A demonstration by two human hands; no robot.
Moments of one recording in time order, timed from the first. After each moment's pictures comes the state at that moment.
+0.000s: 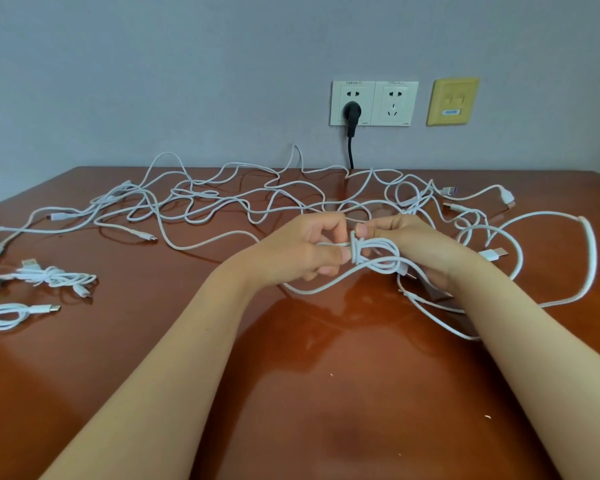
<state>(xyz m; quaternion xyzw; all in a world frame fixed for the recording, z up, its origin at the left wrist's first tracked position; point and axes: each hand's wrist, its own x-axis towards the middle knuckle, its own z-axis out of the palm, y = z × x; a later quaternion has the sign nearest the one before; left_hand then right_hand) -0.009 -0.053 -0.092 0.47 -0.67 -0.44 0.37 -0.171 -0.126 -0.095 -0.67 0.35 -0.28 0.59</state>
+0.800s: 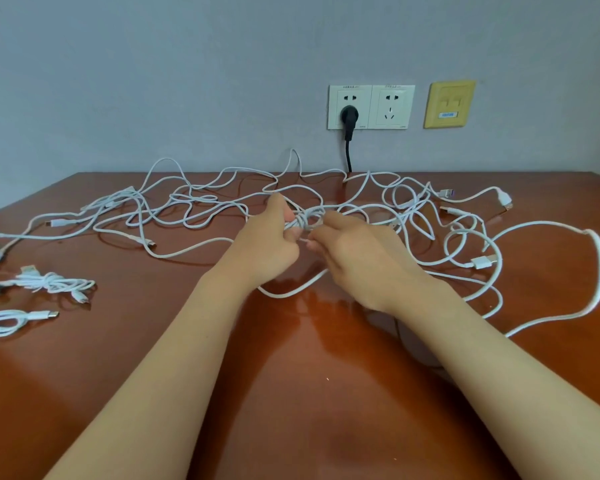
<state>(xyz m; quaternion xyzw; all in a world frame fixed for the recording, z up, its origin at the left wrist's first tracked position) 0.004 -0.063 -0.098 0.72 -0.60 -0.10 0.35 -0.138 -0.092 -0.095 -0.92 0.30 -0.23 -0.07</state>
